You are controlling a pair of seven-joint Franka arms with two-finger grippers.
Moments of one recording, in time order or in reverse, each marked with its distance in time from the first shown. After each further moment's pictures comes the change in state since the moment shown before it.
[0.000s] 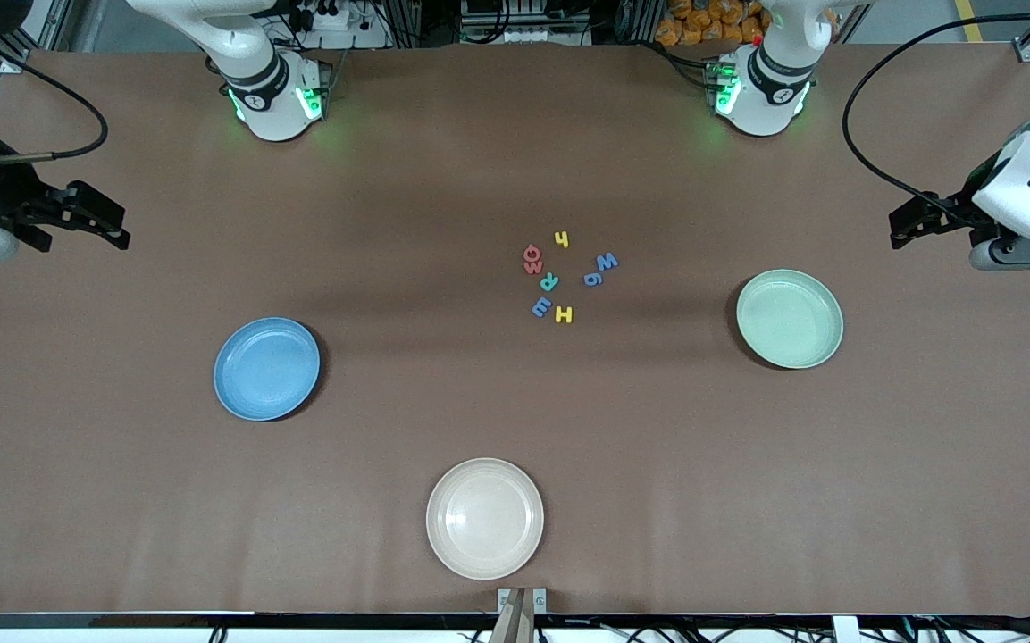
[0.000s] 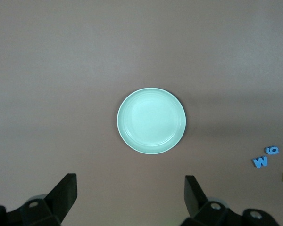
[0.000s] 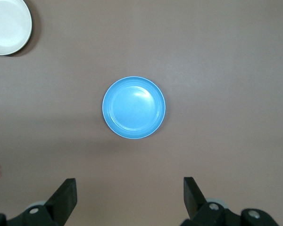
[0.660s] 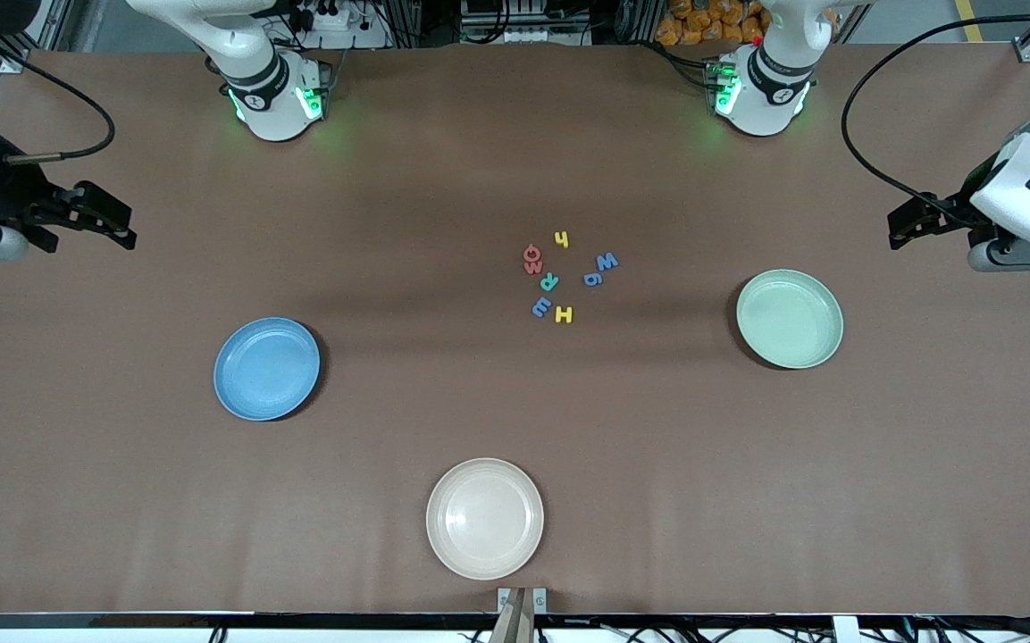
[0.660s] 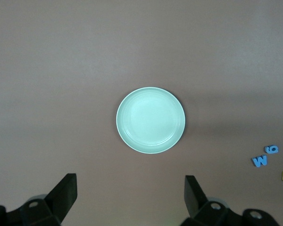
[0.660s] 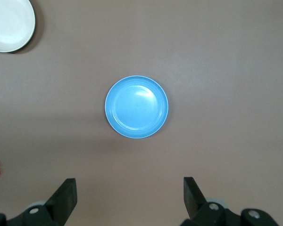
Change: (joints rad) left arm -0.001 0.004 -0.003 0.001 -0.005 -0.007 0.000; right arm 0.018 0.003 0.000 -0.002 0.000 0.000 0.000
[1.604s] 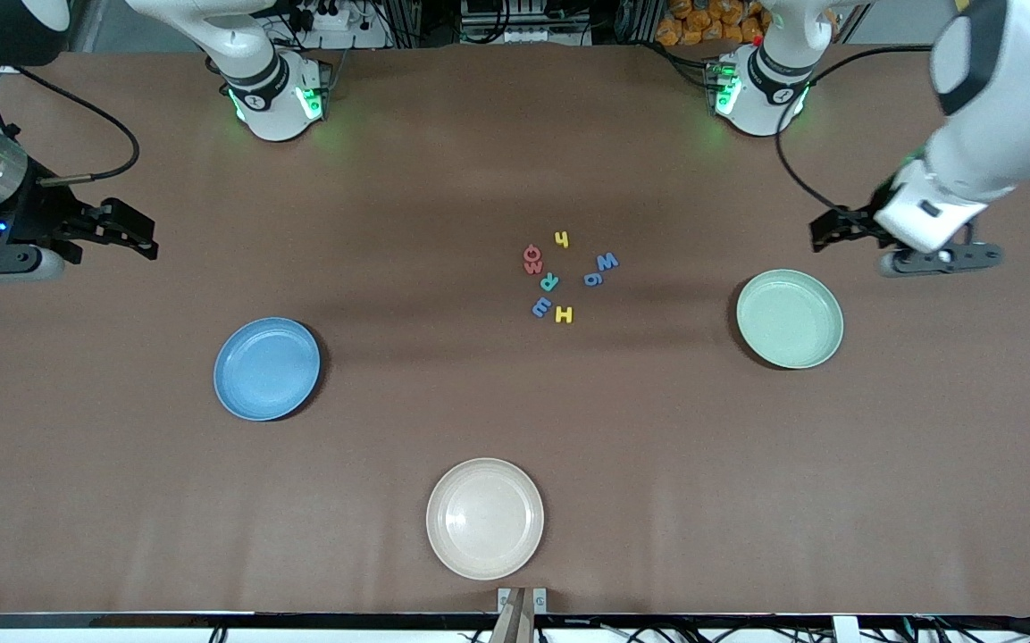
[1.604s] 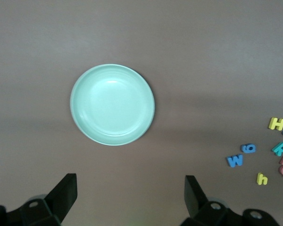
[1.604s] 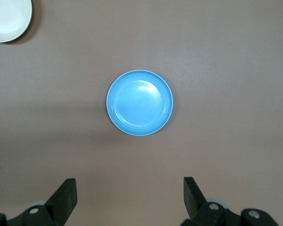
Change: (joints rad) left arm 0.004 -0.095 -0.121 -0.326 -0.110 0.224 -0.184; right arm 0.017 0.040 0.001 -0.007 0.000 0.007 0.007
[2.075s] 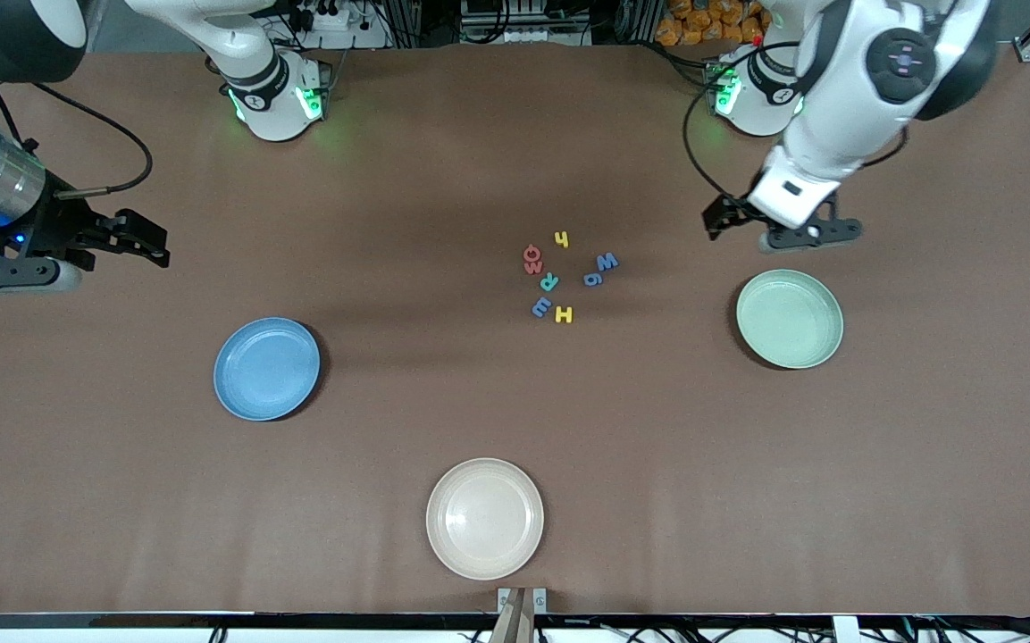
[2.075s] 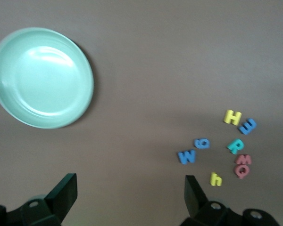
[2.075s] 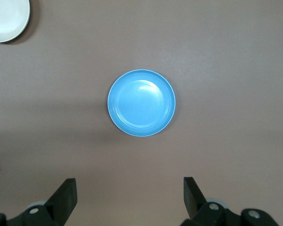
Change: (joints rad) left arm -0.005 -0.067 -0.241 -0.201 -0.150 0.230 -0.241; right arm 0.009 0.017 -0.002 -0.001 0.000 0.009 0.016
